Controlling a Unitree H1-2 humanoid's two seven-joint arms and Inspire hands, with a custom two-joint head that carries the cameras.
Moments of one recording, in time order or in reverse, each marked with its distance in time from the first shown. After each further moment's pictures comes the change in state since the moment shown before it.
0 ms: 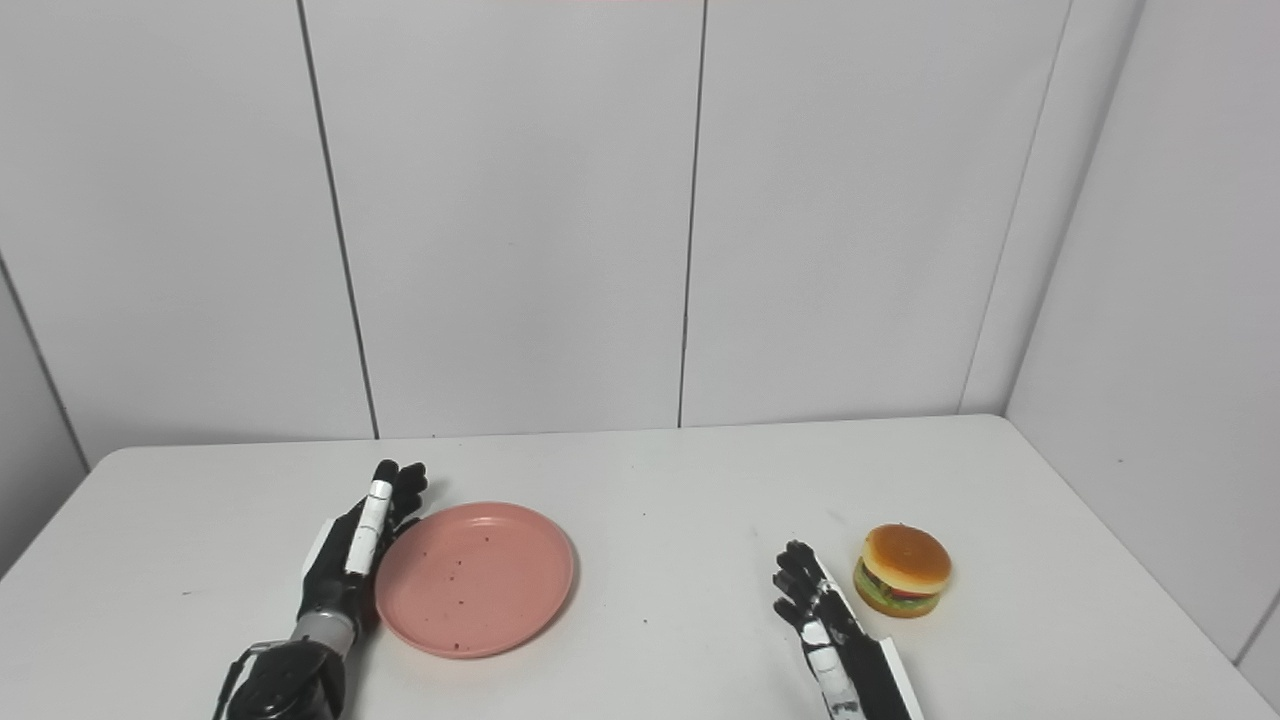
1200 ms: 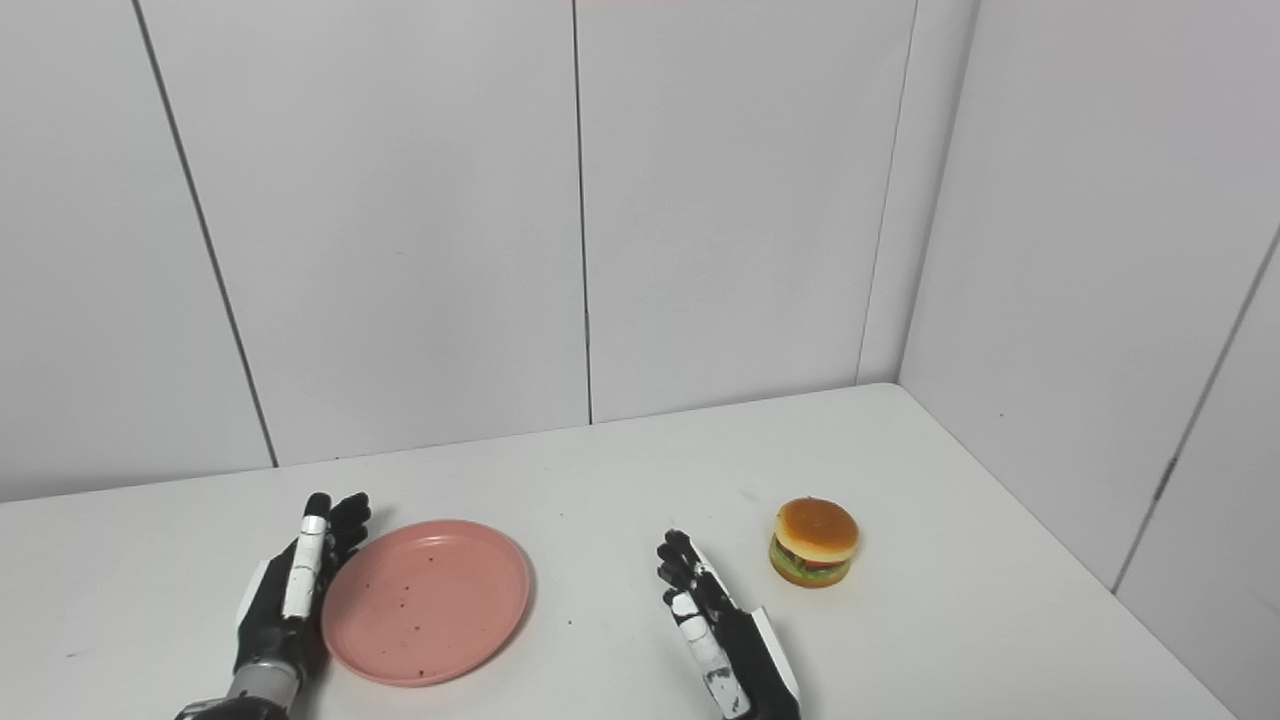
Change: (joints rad) left arm 0.042 -0.050 -0.041 -0.096 0.003 0.035 0.010; right arm -0.009 0.045 0.047 -0.013 -0.120 0.010 -0.039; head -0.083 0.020
